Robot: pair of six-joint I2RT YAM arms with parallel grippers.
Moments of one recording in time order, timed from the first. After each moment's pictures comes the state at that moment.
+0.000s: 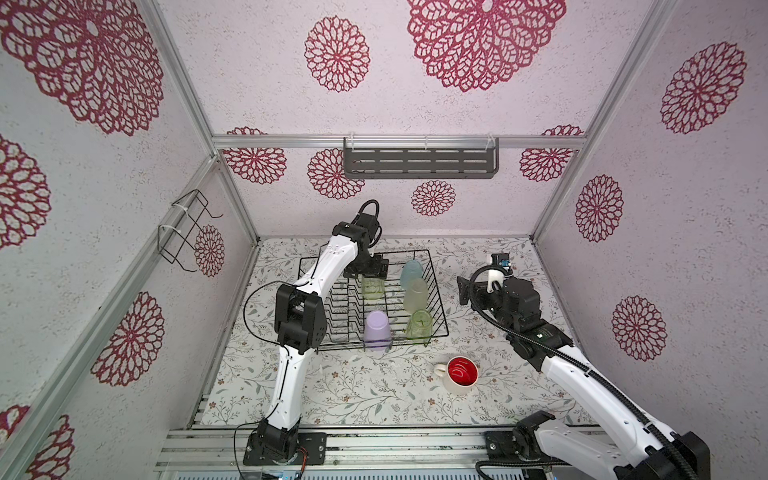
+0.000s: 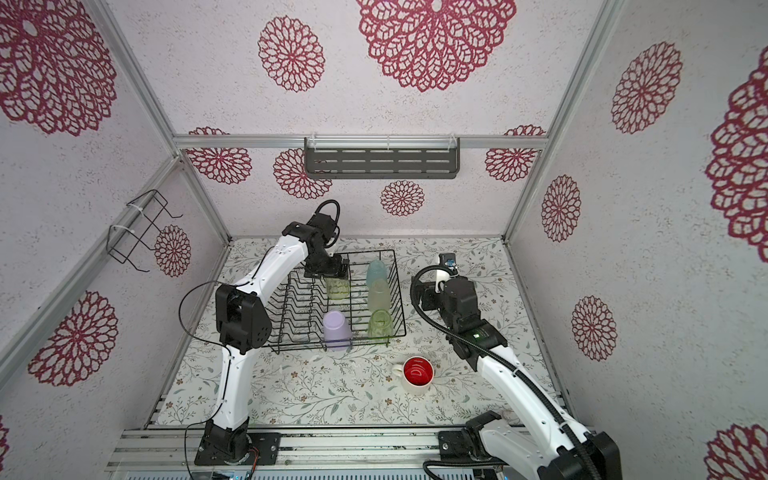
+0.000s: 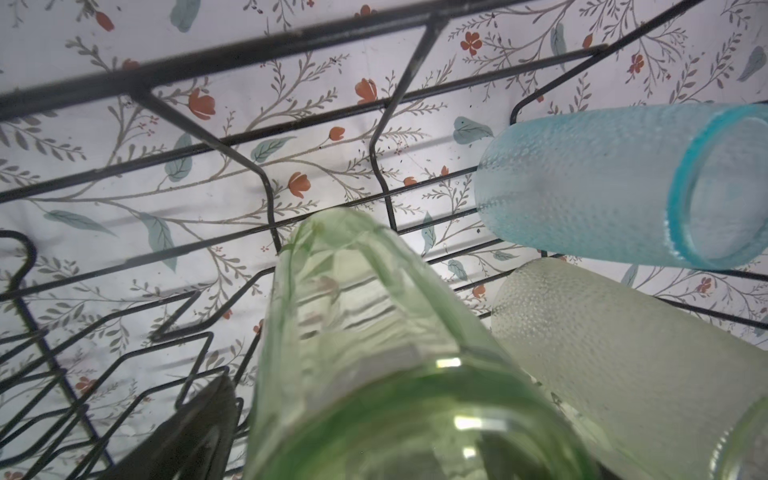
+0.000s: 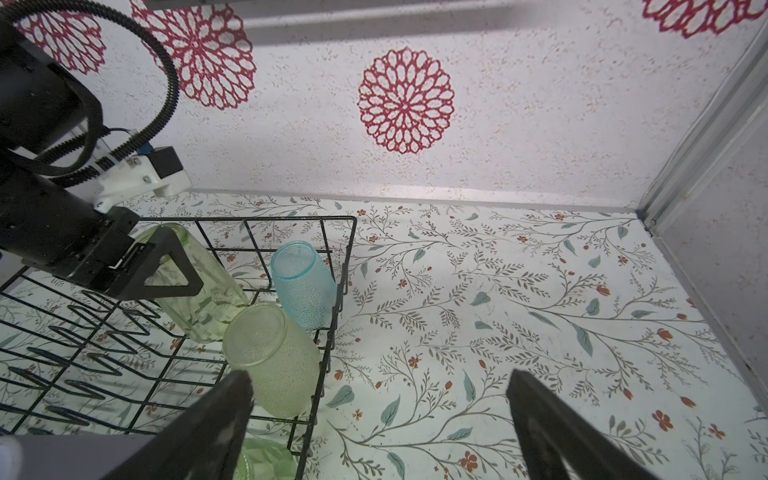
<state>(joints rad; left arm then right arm) -0.40 2.30 2.24 -1.22 0.08 -0.26 0.43 1.01 0.79 -0.08 0.18 0.18</state>
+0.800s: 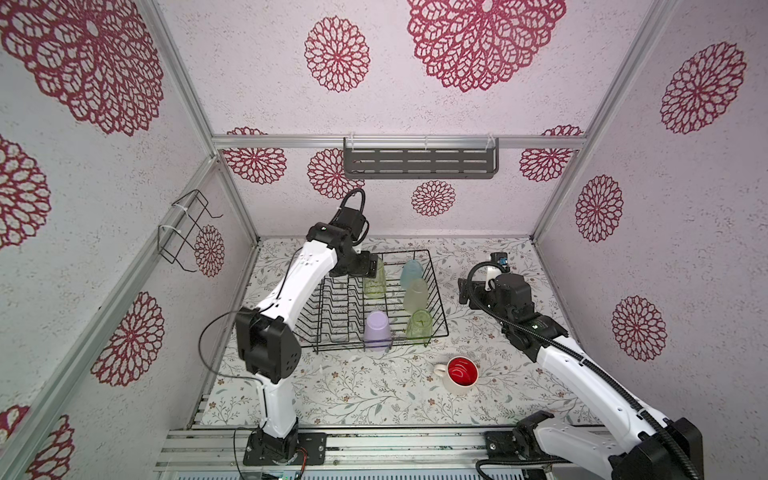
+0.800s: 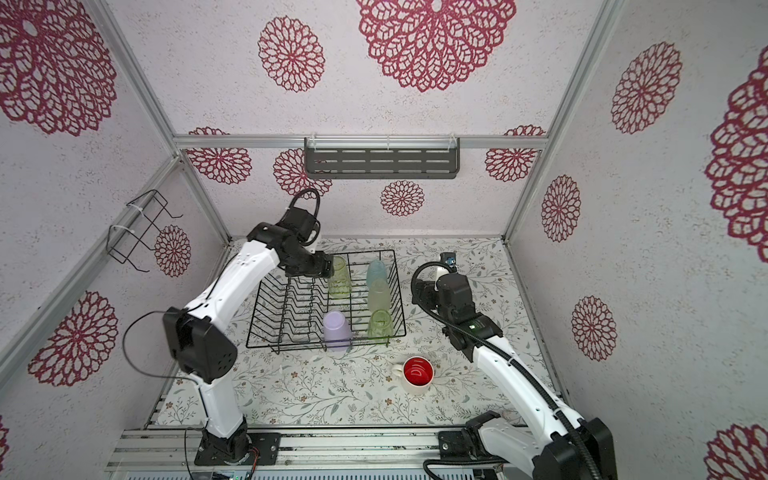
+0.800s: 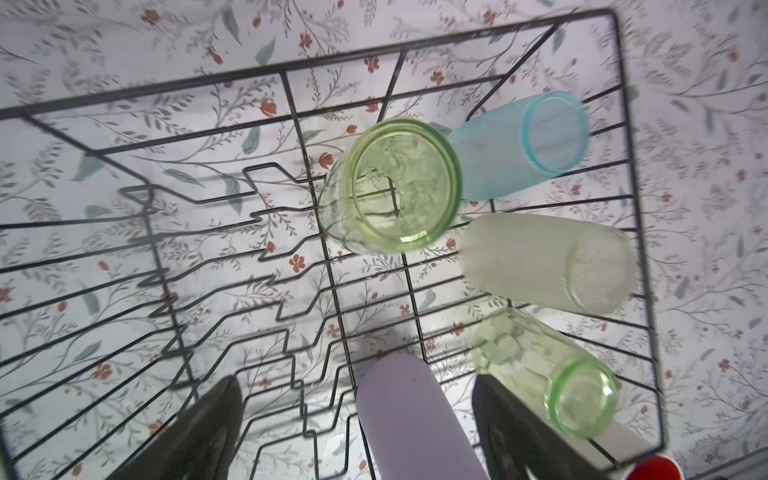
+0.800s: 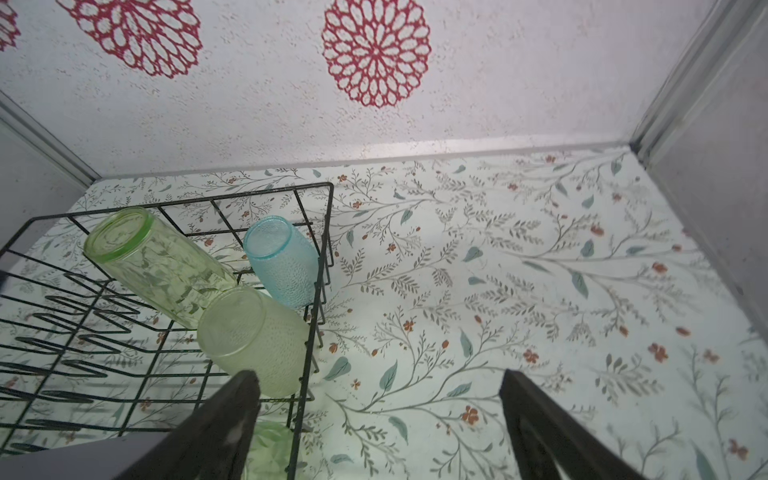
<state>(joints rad) -0.40 1.82 1.90 -1.15 0.03 -0.29 0.43 1.09 0.86 -0.27 0.23 0.35</state>
